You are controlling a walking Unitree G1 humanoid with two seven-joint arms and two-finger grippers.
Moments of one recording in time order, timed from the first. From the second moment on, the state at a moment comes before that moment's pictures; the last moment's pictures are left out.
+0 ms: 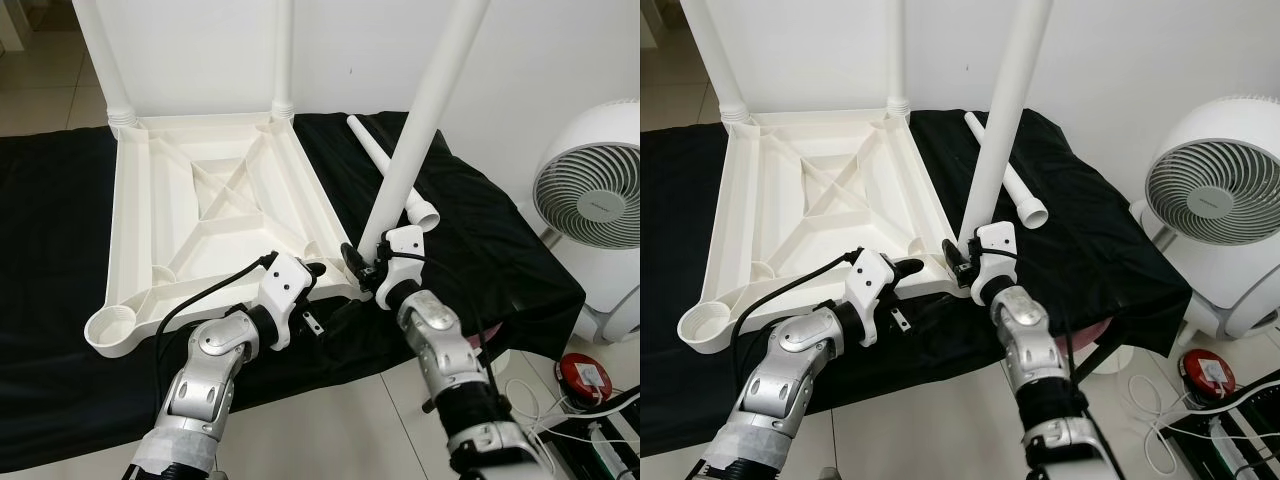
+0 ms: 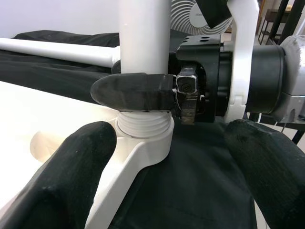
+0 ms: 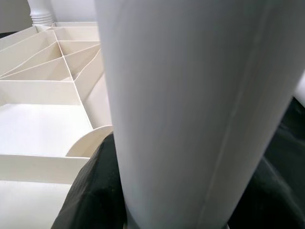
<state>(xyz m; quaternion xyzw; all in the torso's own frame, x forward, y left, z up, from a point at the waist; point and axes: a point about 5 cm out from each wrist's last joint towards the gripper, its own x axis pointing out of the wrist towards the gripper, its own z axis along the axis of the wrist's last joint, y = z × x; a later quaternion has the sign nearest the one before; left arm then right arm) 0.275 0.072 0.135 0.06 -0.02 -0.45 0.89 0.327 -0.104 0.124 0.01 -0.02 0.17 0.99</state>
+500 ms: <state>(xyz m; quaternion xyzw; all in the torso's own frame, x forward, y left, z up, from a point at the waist) 0.275 0.071 0.136 0.06 -0.02 -0.45 0.89 0.308 -0.108 0.115 0.04 -0.01 0.09 0.99</state>
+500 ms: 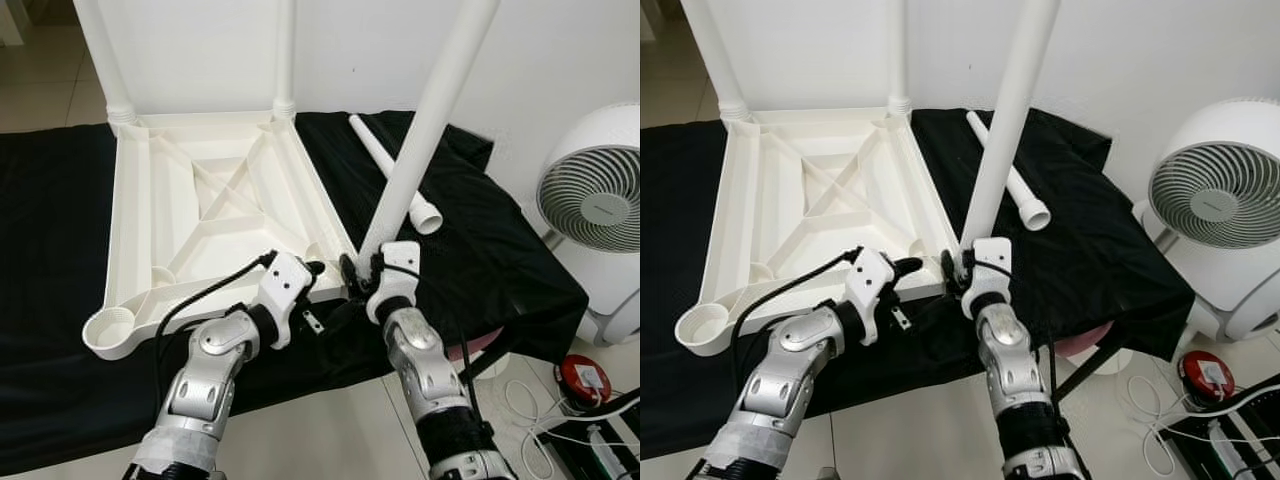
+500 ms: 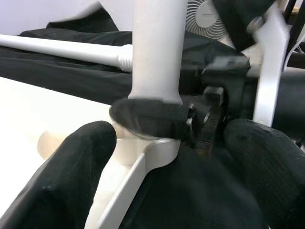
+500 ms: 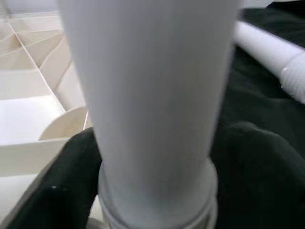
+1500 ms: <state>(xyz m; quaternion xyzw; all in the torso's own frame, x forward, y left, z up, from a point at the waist) 0.295 0.118 0.152 0.13 -0.03 -0.38 0.91 0.262 -0.117 0.132 0.04 -0.05 0.25 0.97</state>
